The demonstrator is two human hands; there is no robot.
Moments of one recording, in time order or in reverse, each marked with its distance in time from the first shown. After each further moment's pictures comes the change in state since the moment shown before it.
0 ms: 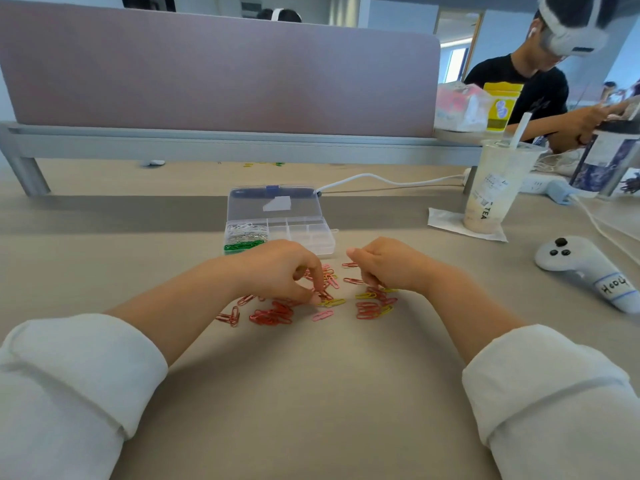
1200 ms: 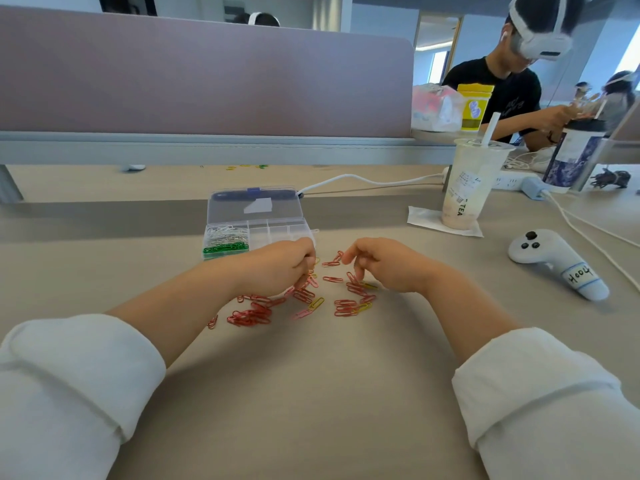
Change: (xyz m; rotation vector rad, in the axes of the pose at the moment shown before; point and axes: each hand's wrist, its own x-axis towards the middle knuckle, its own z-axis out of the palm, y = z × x) left_hand 0.013 0.024 0.004 -0.155 -0.008 -0.052; right_hand -0.014 0.023 -0.010 0.015 0.018 -0.048
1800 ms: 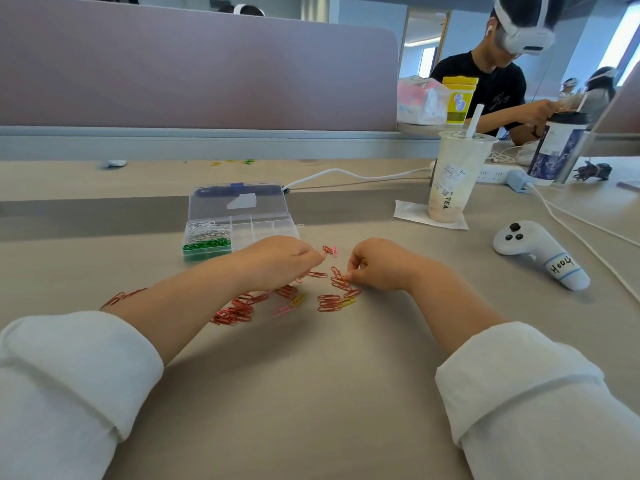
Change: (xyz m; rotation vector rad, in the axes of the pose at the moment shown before) left_hand 0.011 0.018 0.009 0.043 0.041 -0.049; right_hand -0.001 0.010 0.000 -0.236 -0.001 0.118
